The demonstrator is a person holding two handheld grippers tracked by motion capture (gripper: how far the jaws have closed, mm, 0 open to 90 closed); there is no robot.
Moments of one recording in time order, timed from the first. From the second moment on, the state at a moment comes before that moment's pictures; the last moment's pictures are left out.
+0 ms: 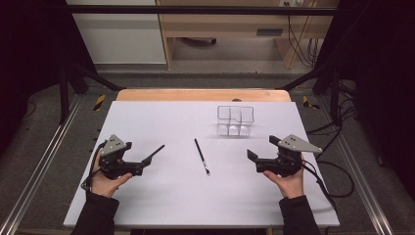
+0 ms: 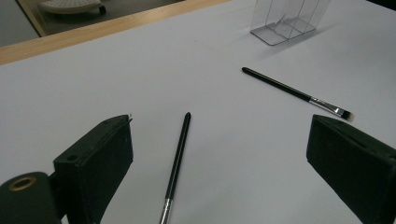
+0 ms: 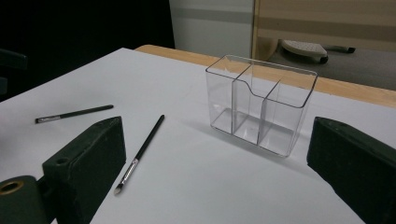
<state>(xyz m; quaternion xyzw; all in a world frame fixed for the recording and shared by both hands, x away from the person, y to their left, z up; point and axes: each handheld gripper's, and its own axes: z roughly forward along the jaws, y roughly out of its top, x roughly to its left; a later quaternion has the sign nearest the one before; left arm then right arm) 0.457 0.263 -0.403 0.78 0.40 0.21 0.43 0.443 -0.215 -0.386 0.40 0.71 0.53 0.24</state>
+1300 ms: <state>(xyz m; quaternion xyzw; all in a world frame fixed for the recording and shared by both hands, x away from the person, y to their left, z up) 0.504 0.246 -0.404 0.83 0.39 0.20 0.34 0.445 -0.209 -0.391 0.41 0.72 0.52 0.23</state>
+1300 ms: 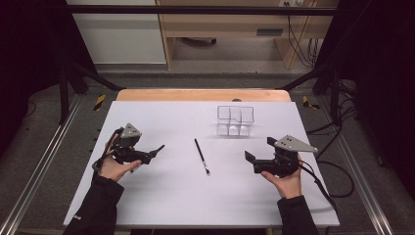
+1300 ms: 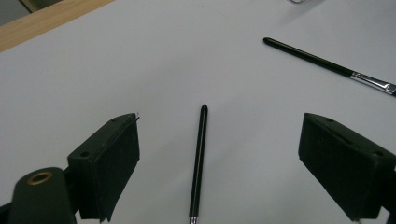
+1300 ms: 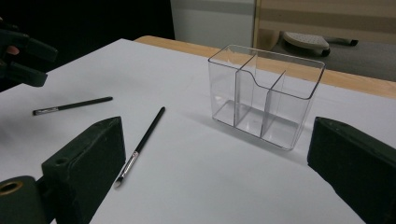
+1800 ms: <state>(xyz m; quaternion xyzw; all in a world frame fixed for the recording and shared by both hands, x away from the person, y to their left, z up) 0.522 0.244 -0.424 0.85 0.39 0.18 0.29 0.446 -0.207 -0.393 0.41 0.72 0.51 0.23</state>
